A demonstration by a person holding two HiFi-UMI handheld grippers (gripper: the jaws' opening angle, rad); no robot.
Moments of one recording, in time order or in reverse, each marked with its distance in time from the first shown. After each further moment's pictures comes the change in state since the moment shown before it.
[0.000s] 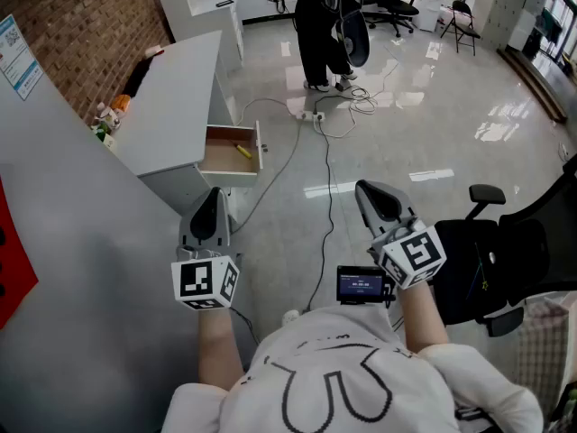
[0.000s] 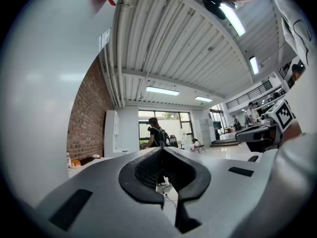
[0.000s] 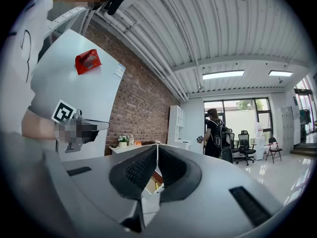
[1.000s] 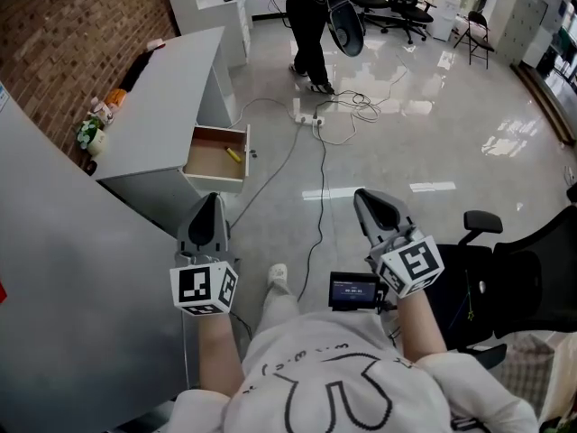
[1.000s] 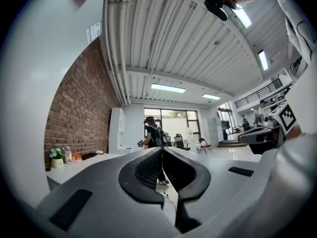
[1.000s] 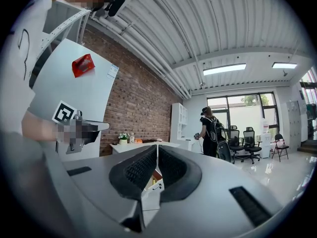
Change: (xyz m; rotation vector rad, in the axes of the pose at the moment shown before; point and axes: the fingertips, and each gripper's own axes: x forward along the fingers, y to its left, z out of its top) left arm 0.067 -0.056 -0.023 -0.035 0.018 0.087; right arm 0.005 -0.093 -0.035 0.016 0.010 0.066
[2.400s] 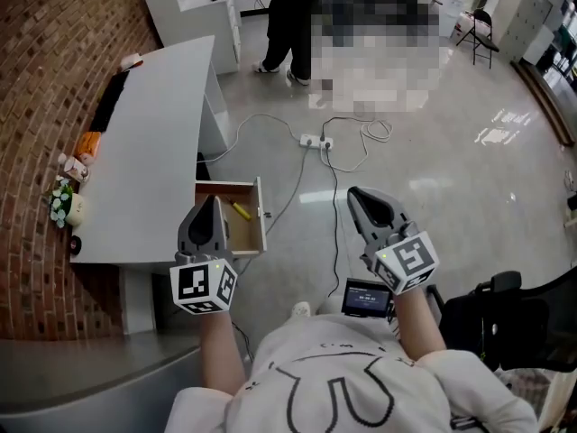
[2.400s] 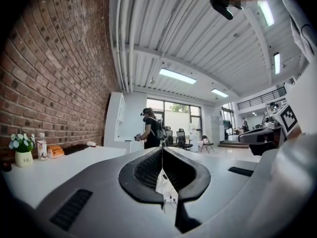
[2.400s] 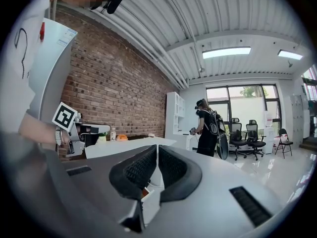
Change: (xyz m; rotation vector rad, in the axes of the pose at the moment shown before) left arm 0.340 0.200 -0.072 -0.079 0.074 -0.035; right arm 0.365 -0.135 -0.032 0.028 0.078 -0.028
